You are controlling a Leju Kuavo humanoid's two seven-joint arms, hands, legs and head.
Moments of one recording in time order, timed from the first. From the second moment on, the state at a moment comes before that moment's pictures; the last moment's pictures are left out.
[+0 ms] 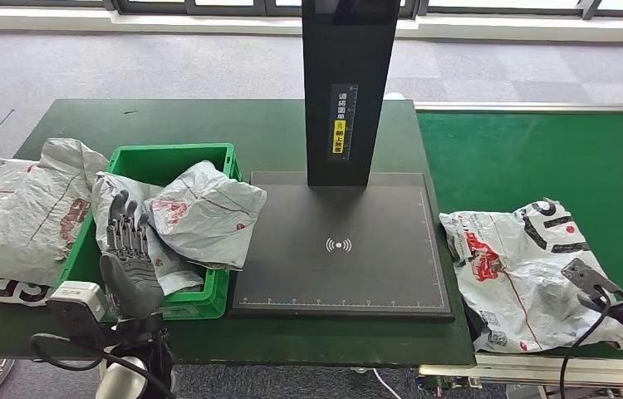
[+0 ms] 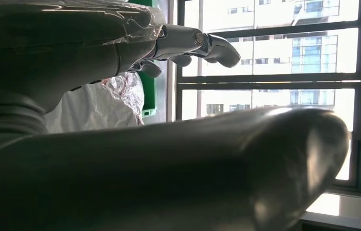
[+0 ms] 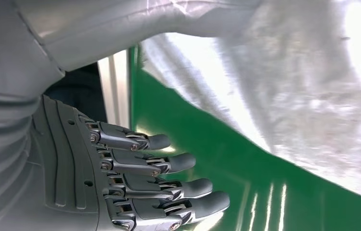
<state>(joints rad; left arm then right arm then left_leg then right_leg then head) 0.03 -0.08 -0.30 -1.68 0.04 0.50 -0.54 -0.34 -0.56 -0.08 -0.64 0.93 0.19 0.04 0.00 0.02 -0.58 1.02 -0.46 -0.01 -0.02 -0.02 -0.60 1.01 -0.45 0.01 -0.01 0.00</state>
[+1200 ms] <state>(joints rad) -0.03 -0.07 -0.37 -1.63 0.04 0.46 -0.45 -0.40 -0.47 0.09 -0.53 0.80 0.42 -0.01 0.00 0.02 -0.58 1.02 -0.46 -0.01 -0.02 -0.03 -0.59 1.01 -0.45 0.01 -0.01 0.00</state>
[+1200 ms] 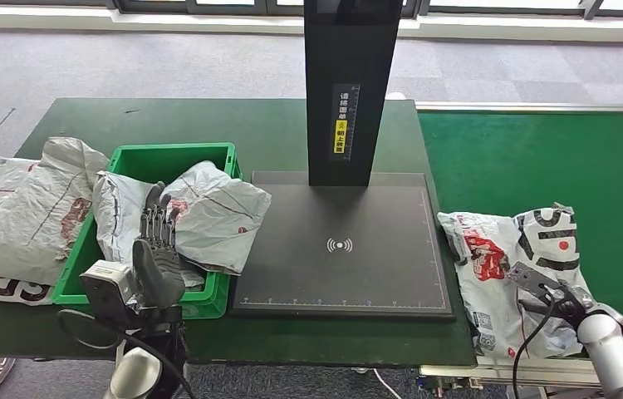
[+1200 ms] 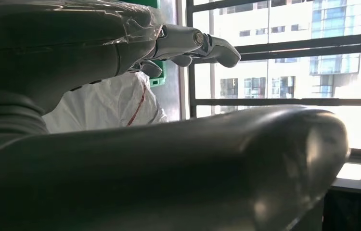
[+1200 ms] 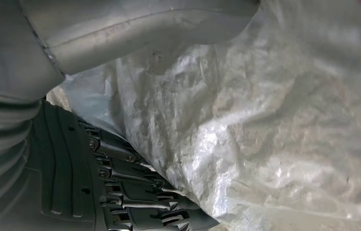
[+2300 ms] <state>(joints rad) 0.04 -0.07 -0.37 -1.68 -0.03 0.46 -0.39 -0.33 -0.44 0.48 -0.75 0.71 0.22 0.03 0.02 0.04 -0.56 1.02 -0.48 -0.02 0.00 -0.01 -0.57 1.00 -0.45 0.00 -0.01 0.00</state>
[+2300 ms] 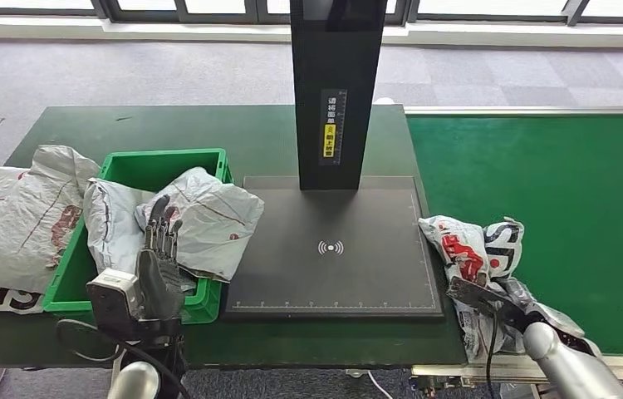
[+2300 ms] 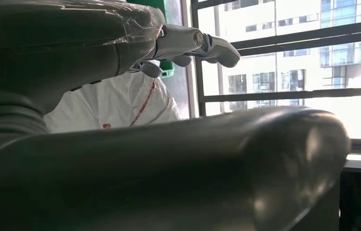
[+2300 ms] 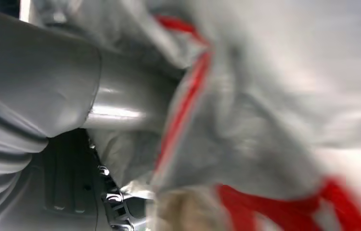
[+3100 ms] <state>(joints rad) 0.12 -0.10 -0.35 -1.80 -0.08 0.46 -0.38 0.10 -0.25 -0.02 -1.72 0.58 -0.52 -0.25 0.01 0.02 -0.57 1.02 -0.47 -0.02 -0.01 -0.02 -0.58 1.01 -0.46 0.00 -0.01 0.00</state>
